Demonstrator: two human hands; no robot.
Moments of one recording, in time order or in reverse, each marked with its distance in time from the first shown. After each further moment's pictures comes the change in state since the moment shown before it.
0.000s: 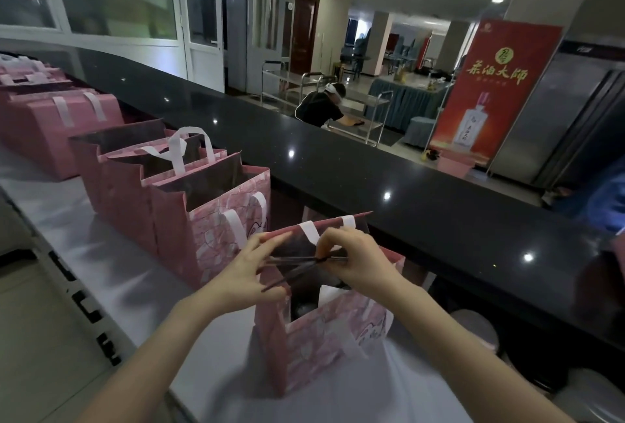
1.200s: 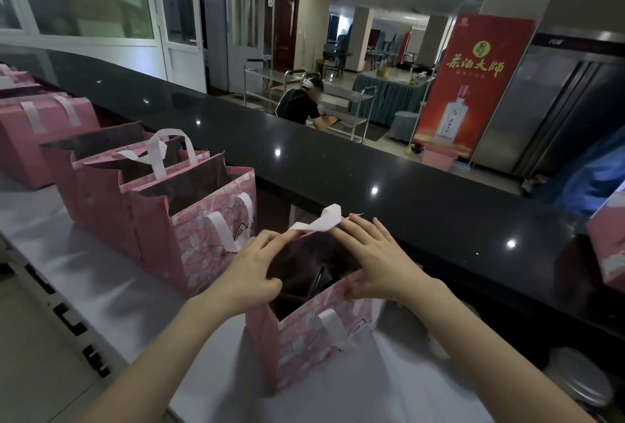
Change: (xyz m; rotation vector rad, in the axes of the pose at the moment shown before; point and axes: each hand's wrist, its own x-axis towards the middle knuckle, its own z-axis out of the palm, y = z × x) left_hand 0.016 0.017 0.019 0.311 0.065 0.046; right_hand -0.028 0.056 -0.020 -0.638 -0.235 0.054
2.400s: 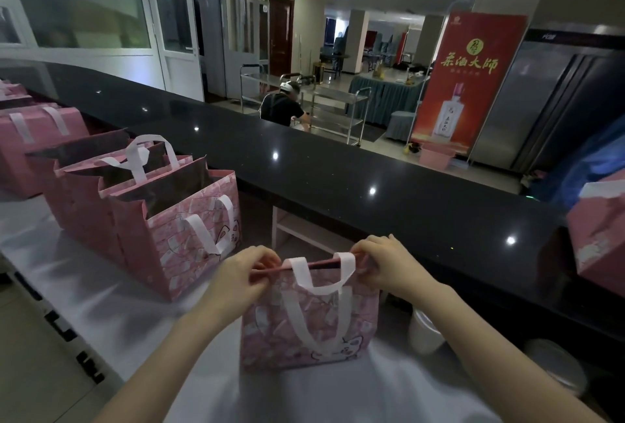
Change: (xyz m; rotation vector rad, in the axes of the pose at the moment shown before) left_hand -0.005 0.024 0.032 -0.094 0.220 0.052; right_hand -0.043 0.052 0.003 0.300 -0.004 0.202
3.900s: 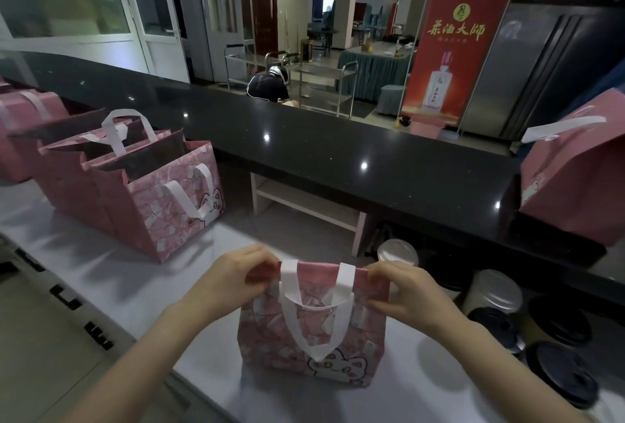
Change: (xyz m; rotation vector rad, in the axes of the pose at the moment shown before) left_hand -0.066 0.050 0.029 0.149 -0.169 0.292; right_hand -0.168 0.029 0.027 0.176 0.121 -0.072
